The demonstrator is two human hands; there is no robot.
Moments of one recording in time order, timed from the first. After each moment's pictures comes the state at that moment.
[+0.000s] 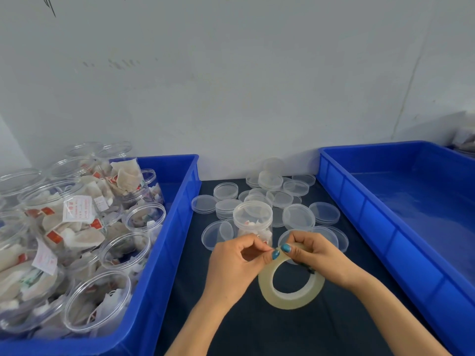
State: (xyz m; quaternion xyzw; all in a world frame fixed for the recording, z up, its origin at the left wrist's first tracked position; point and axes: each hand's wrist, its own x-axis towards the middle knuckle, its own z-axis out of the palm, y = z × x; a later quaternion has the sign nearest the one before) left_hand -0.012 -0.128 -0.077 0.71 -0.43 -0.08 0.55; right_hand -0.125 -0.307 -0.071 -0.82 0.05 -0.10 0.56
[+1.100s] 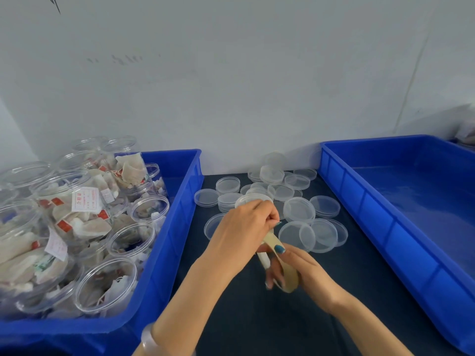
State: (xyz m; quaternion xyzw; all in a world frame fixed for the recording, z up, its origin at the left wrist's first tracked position) left_hand -0.009 -0.145 -0.027 0.76 -0.57 0.15 0.29; right_hand -0.136 -0.255 -0.097 -0.72 0.05 -0.09 0.69
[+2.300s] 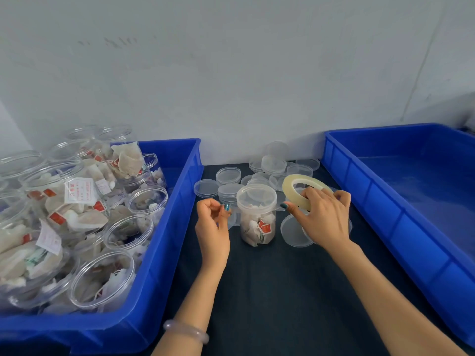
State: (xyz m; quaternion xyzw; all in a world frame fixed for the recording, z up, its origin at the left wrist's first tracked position) left_hand 0.042 -0.151 -0.119 0.71 -0.22 0.12 0.65; right_hand -0.079 -0.335 -0.098 -0.90 0.30 -0.33 -0.01
